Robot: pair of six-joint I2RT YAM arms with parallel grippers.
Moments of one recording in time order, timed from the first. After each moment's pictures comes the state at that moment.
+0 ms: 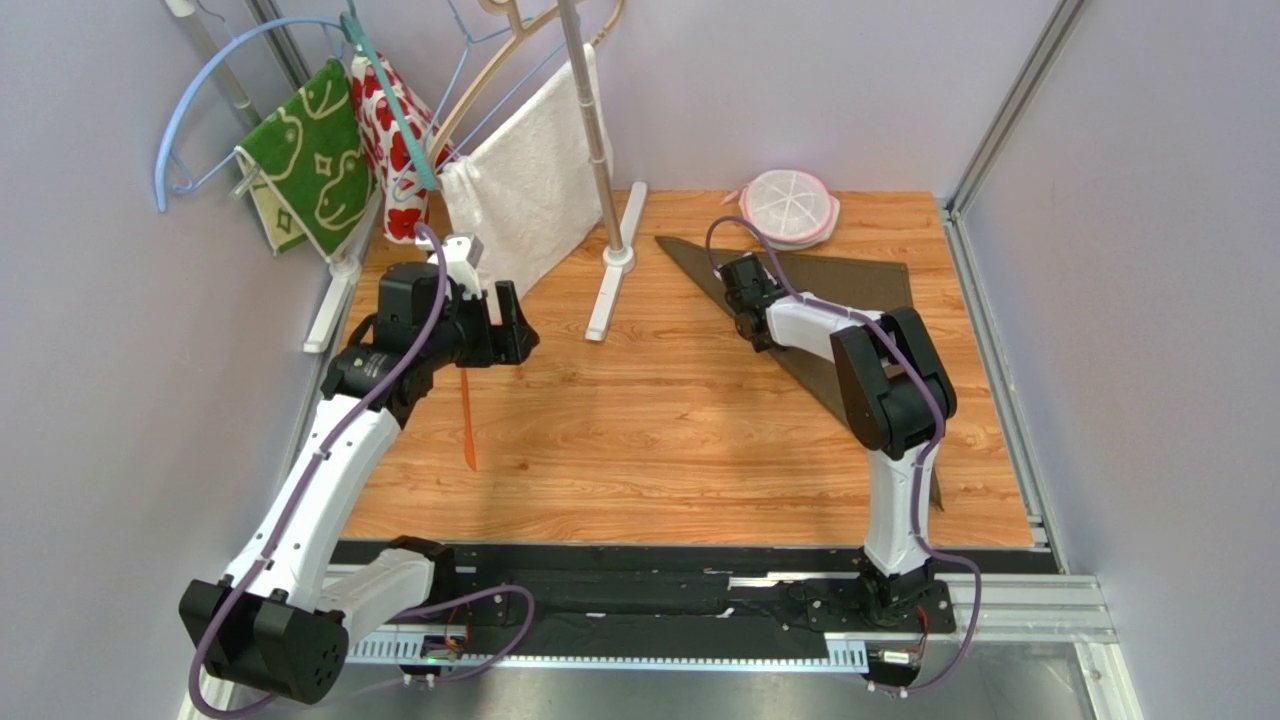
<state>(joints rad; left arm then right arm) -0.23 1.04 1.05 -0.61 0.16 -0.28 0.40 2.05 1.34 -0.34 0.73 -0.34</state>
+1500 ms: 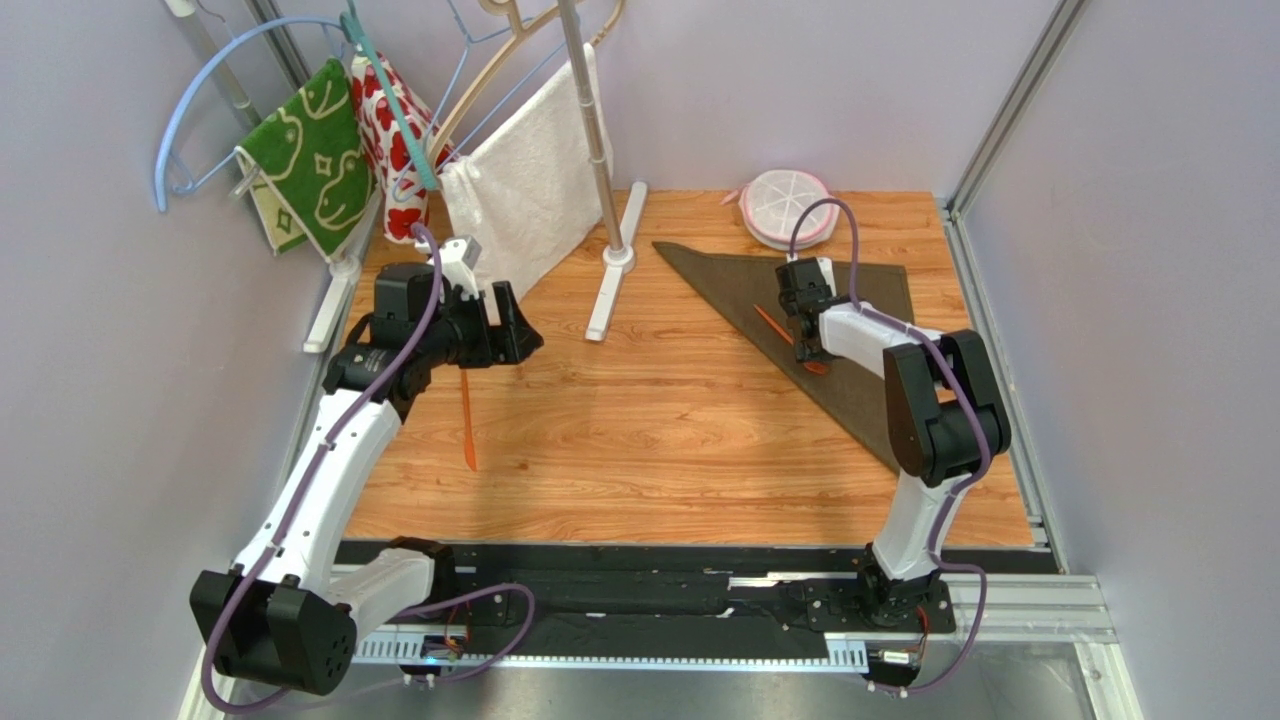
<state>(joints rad) -0.17 1.07 1.01 -0.57 0.31 -0.30 0.26 1.85 1.16 -0.37 0.48 0.11</state>
